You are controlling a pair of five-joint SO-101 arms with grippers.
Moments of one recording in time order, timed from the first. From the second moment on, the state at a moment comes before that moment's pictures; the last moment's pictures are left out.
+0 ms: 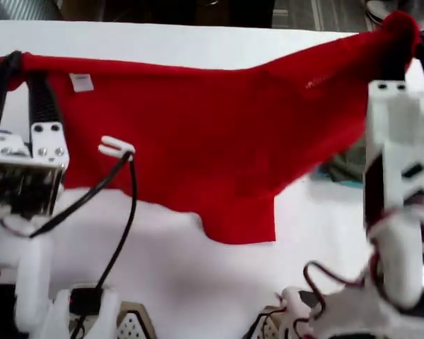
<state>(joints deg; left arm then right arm) -9.7 -61.4 8.7 53.5 -23.2 6.4 -27.1 -48.5 86.2 18.0</state>
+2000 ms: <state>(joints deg) -9.8 -89.1 47.3 48.4 -23.2 0.1 -33.1 -28.0 68.0 11.6</state>
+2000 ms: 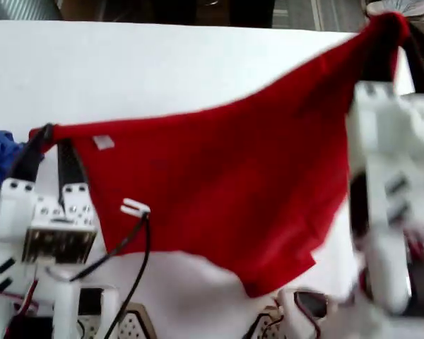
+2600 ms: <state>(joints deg) -9.8 -32.1 26.8 29.6 -23.2 -4.3 -2.5 -17.1 50.3 15.5</state>
